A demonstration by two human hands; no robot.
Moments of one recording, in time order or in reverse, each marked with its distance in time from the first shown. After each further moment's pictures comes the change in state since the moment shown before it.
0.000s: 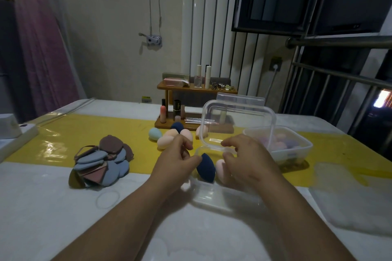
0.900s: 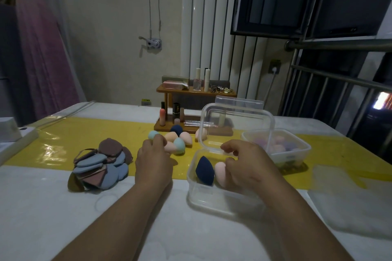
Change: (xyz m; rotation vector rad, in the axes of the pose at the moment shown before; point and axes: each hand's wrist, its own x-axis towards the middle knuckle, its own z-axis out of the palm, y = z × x) left_hand 0.015 -0.018 -0.017 0.540 0.313 -0.074; right_hand 0.005 0.010 0.003 0.095 -0.078 0.082
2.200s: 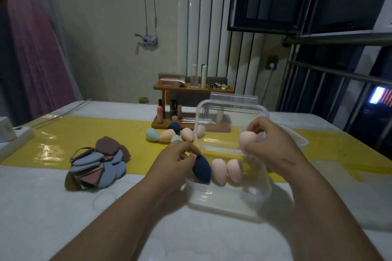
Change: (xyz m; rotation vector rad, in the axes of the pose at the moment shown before) left_hand -0.016 0.023 -0.007 -0.436 -0.406 0.205; right_hand -0.011 0.011 -0.048 0.262 0.121 0.000
